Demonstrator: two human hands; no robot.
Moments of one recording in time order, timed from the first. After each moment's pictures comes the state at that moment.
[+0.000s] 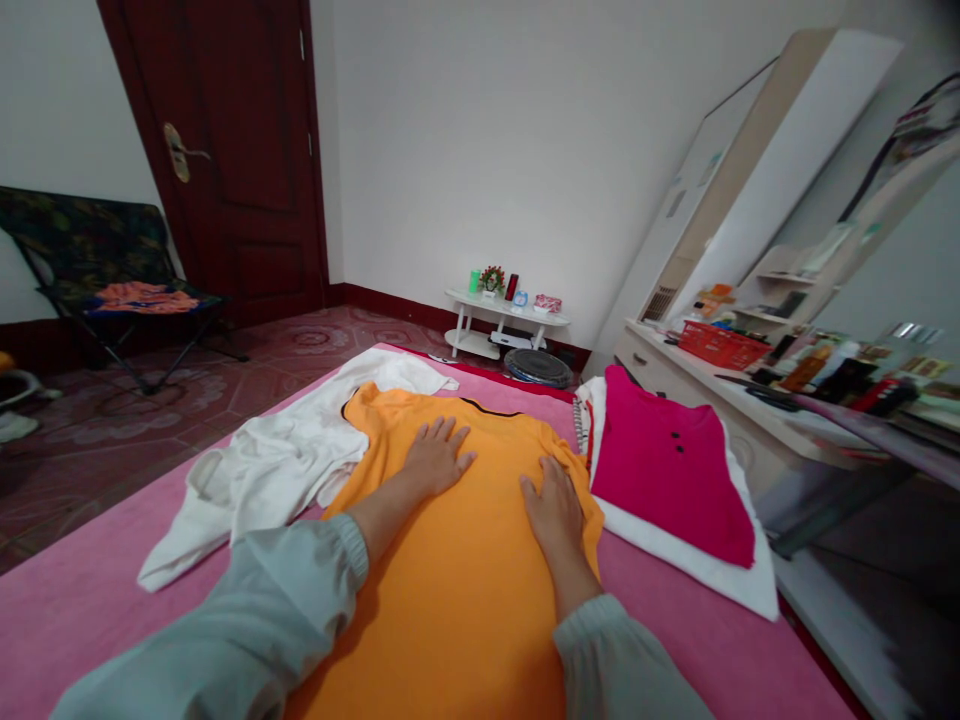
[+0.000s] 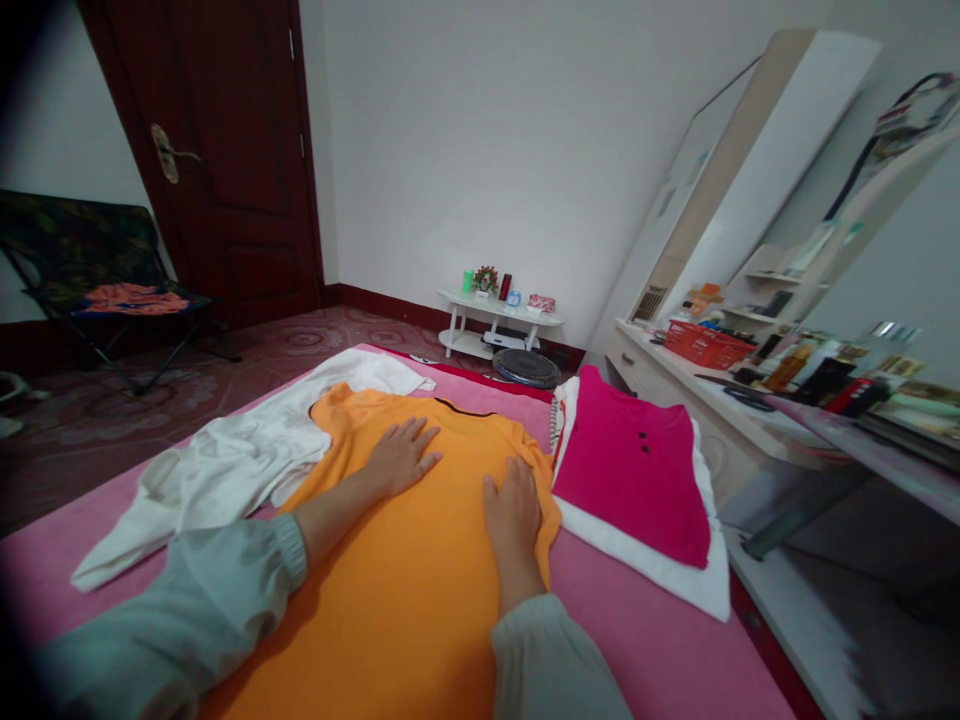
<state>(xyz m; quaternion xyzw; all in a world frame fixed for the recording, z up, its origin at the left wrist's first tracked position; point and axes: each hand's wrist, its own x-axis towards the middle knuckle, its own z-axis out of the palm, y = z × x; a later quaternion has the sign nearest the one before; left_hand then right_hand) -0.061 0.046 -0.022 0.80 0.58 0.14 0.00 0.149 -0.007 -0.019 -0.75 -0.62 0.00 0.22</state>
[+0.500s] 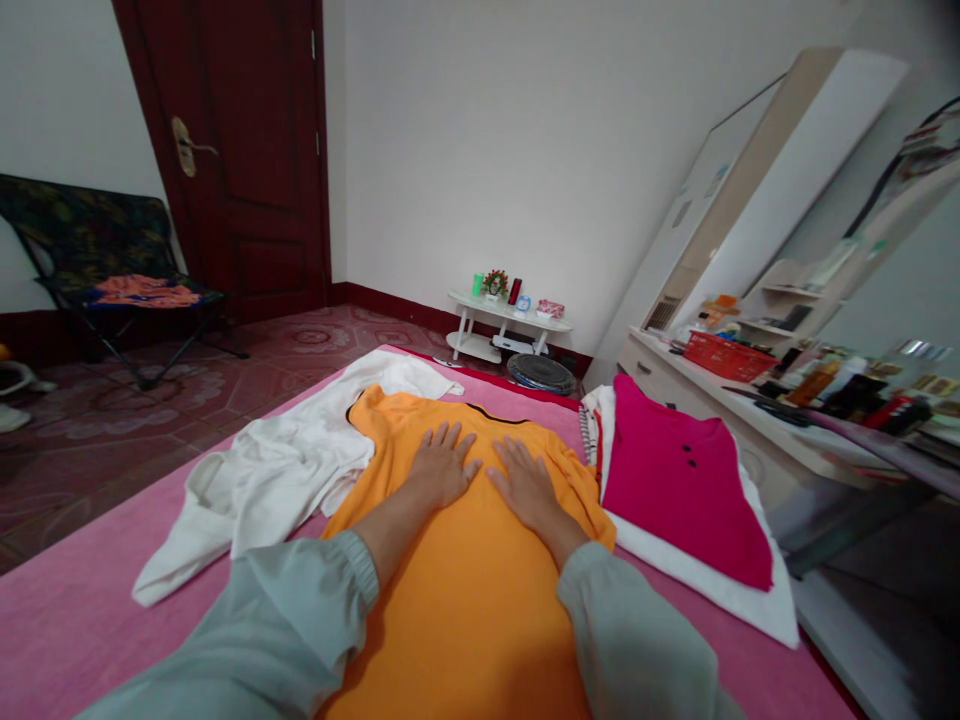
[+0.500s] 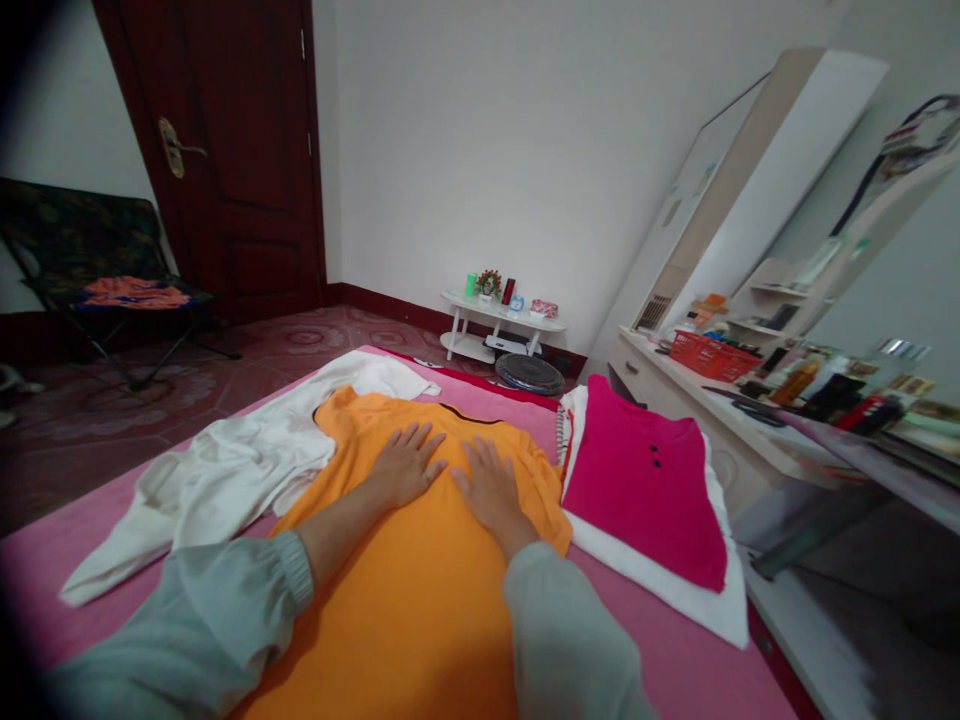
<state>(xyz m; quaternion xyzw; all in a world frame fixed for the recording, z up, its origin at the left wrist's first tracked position) -0.063 0.047 -0.025 0.79 0.59 0.16 0.00 0.123 0.035 -0.007 -0.61 -0.79 0.05 0.10</state>
